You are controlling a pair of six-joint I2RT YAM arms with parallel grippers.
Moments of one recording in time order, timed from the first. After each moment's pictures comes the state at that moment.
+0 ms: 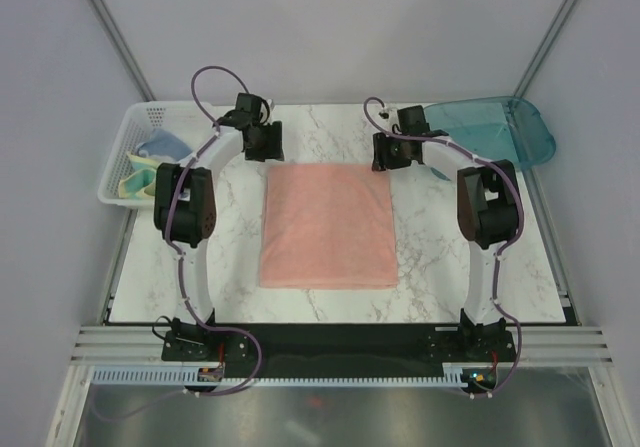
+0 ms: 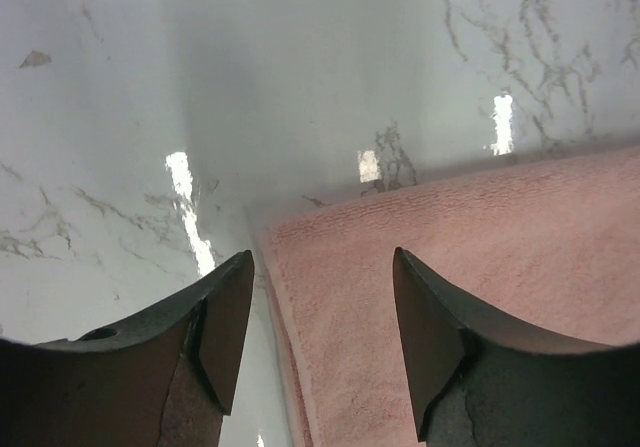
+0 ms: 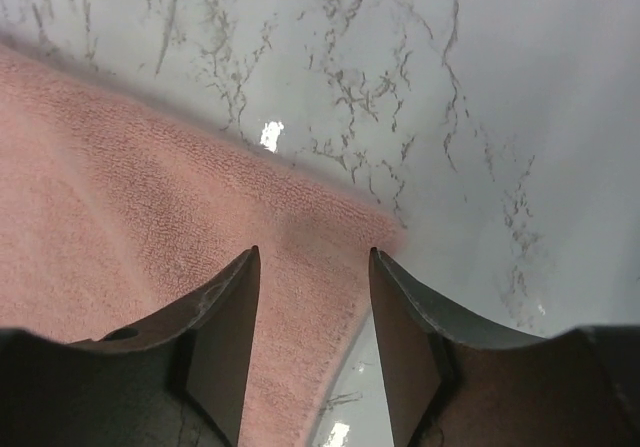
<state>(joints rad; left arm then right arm) -0.20 2.14 1.72 -0.54 0.09 -0.18 0.24 2.12 1.56 -0.34 -0.22 0.08</state>
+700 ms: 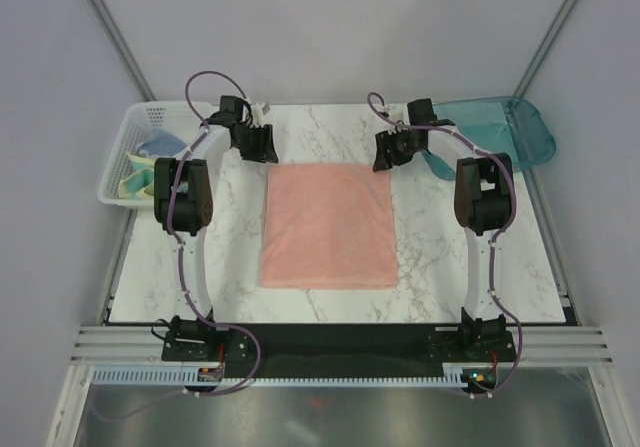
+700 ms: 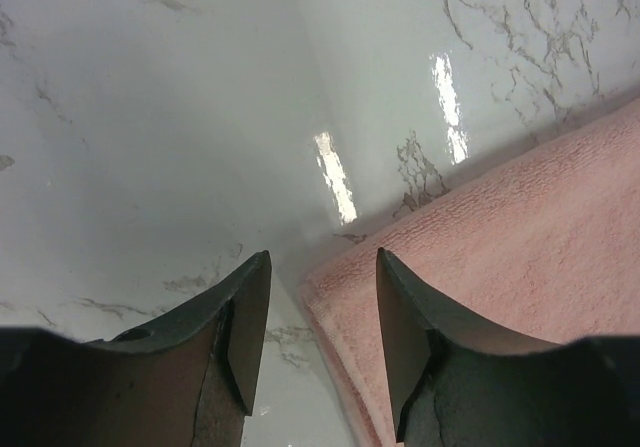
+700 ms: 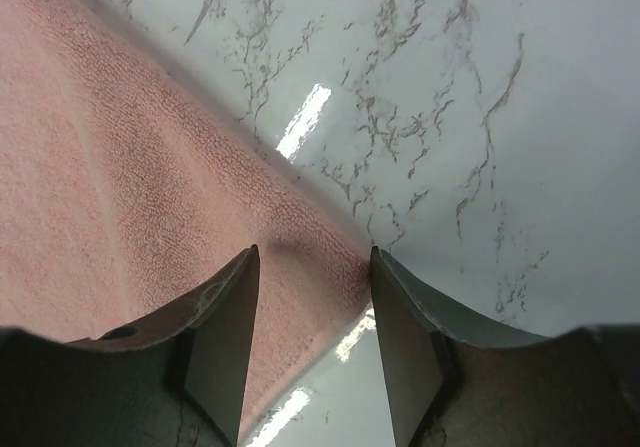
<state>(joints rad) -0.09 2.28 1.83 -0.54 0.43 0.02 0.16 2.29 1.79 -0.52 -0.53 -0.19</state>
